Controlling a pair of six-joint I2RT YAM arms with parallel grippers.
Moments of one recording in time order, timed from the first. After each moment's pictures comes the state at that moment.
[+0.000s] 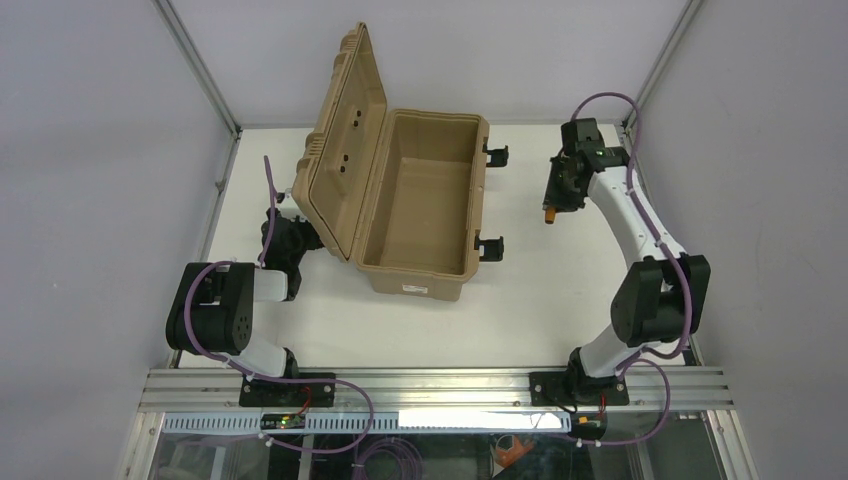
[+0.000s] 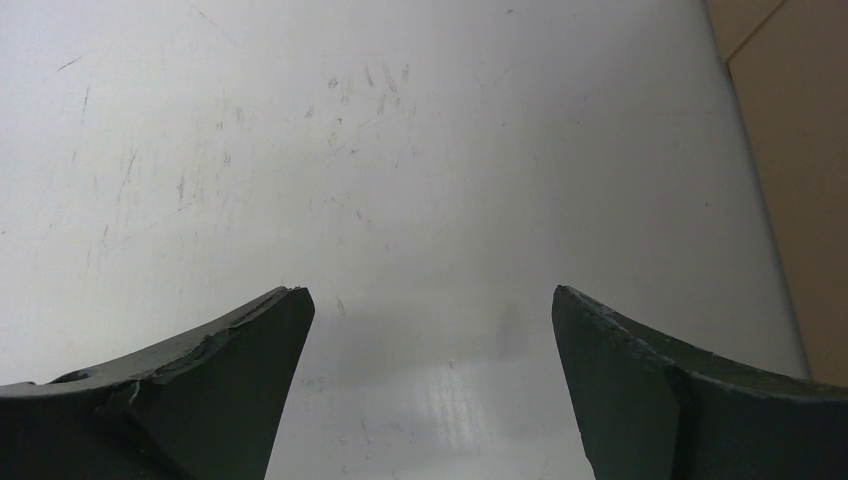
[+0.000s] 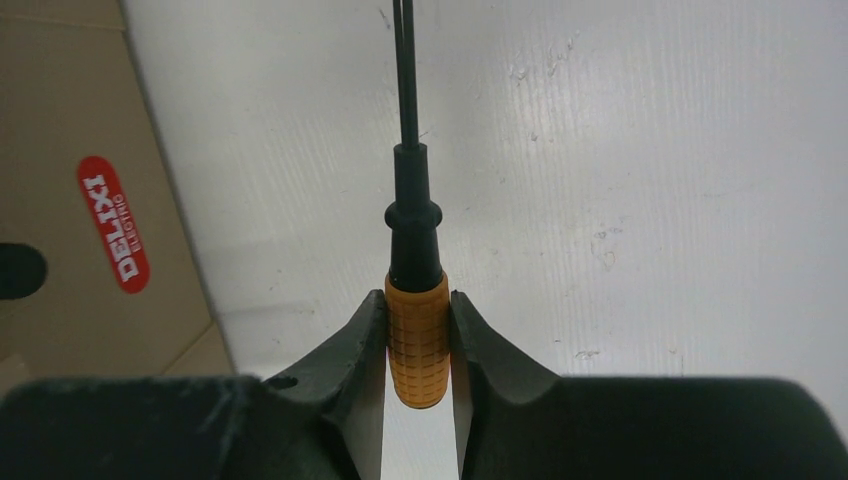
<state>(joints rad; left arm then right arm) -0.02 1.54 0.38 0.85 0.02 -0.05 0.13 1.59 1.41 -0.91 0.09 0.31</state>
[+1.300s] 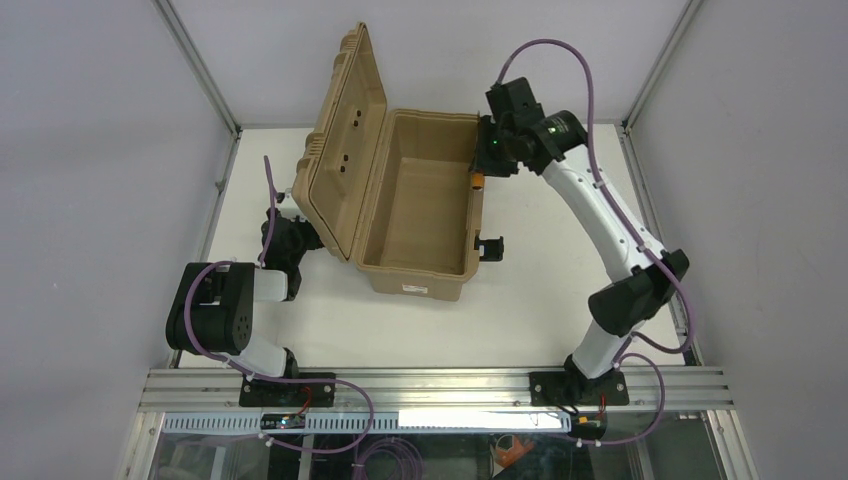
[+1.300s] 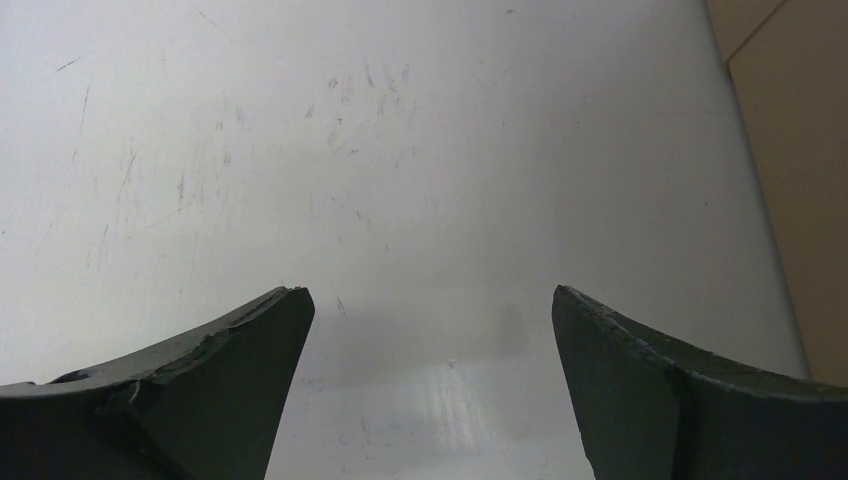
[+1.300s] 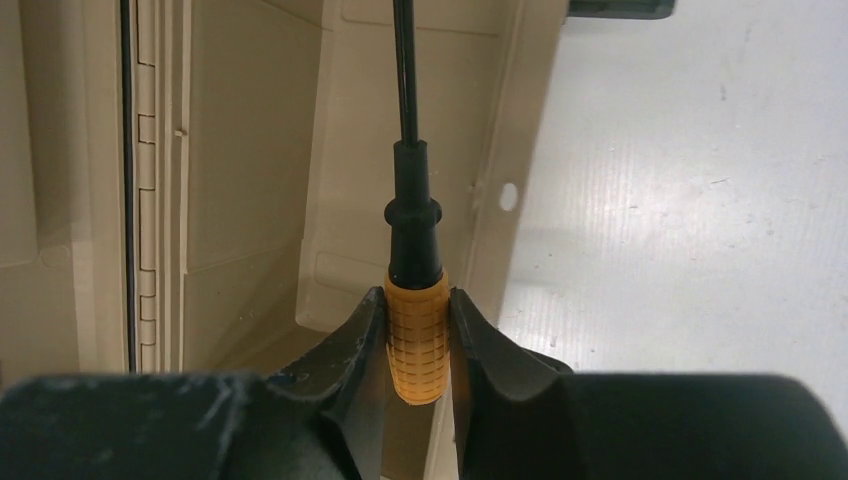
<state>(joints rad) -0.02 1.54 0.38 0.85 0.02 -0.05 0.52 1.67 1.95 -1.11 0.09 0.52</state>
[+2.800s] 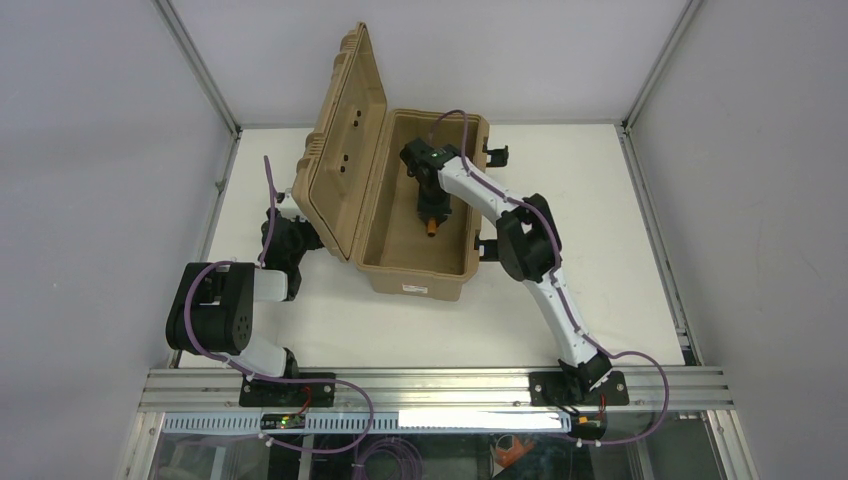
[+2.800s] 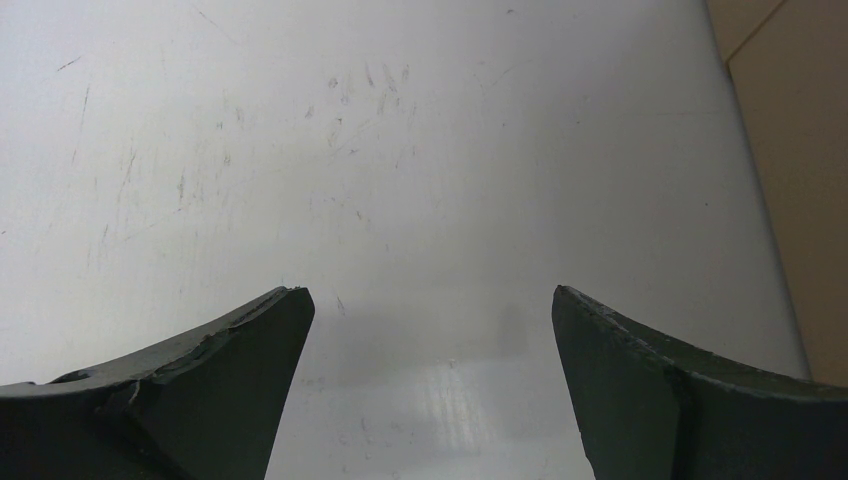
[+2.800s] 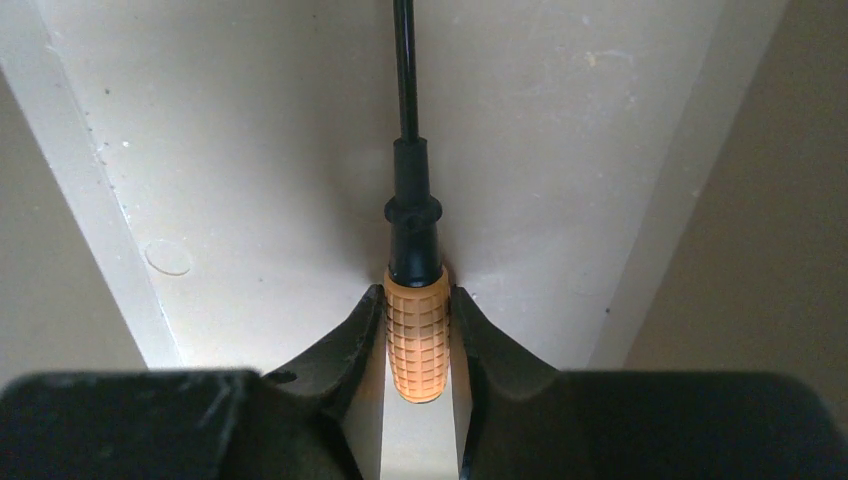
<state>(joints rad) -0.02 1.54 0.38 0.85 0.02 -0.05 0.67 2.42 2.20 -1.11 0.19 0.70</state>
